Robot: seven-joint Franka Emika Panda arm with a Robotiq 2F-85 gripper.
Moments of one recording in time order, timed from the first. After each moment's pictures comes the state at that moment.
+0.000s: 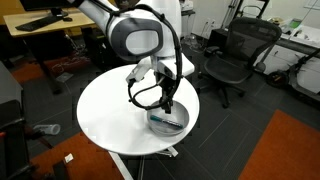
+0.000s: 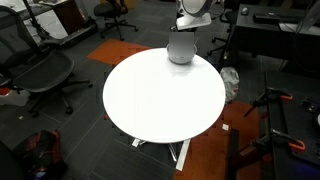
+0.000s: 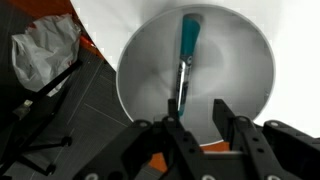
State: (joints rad) arm -0.07 0.61 -0.29 -1.80 0.00 2.51 0.68
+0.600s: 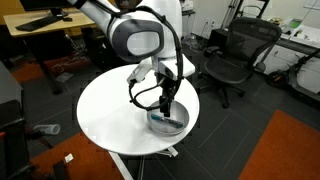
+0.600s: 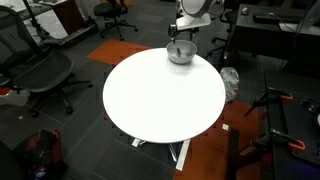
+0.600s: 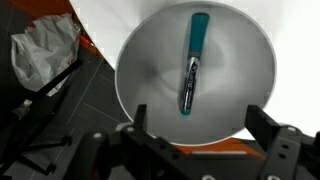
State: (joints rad) arm -0.07 0.62 -0.29 -1.79 0.00 2.51 0.68
